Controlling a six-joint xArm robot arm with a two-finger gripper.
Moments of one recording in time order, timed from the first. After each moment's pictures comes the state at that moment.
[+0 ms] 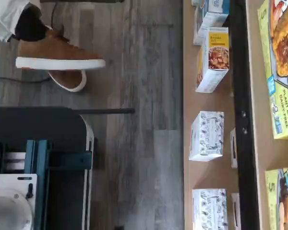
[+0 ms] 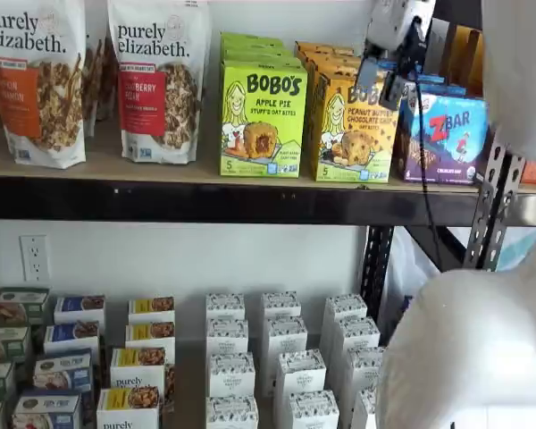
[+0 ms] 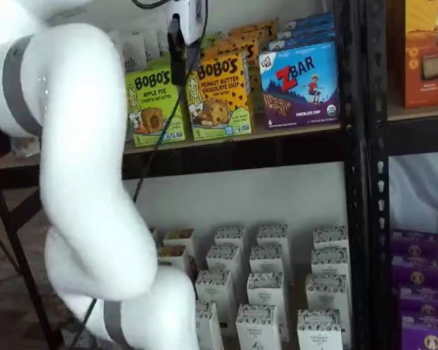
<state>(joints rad) -0.13 -0.35 -1.50 0.26 1.89 -1.62</state>
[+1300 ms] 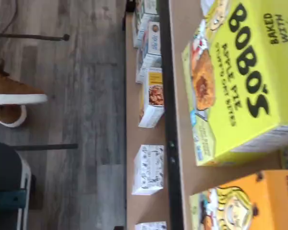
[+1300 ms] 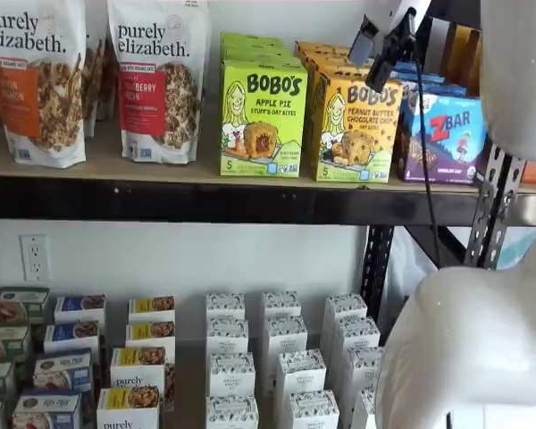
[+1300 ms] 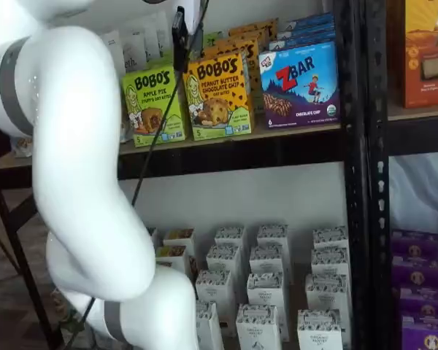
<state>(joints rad) -0.20 -0.36 -1.48 0.40 1.72 -1.65</state>
